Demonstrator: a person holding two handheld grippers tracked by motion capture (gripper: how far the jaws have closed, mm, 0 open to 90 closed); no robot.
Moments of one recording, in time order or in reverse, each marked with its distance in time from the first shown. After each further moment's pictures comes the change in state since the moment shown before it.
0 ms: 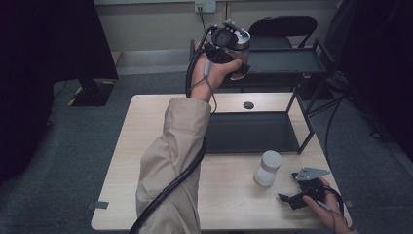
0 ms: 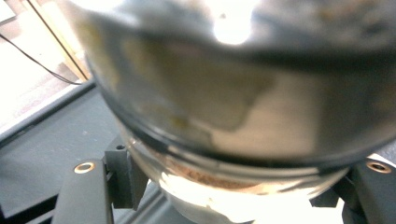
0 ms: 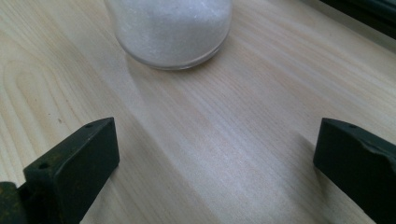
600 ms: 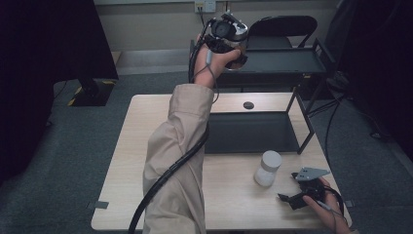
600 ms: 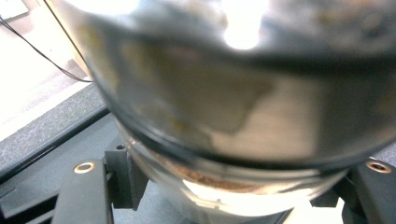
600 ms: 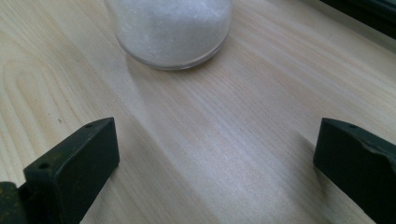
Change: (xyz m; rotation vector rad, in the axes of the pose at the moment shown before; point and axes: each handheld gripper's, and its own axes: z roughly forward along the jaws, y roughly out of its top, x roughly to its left) left arm 0.022 0.011 0.025 0.001 0.031 -0.044; right arm 0.000 0.000 0.000 0.000 0.000 0.000
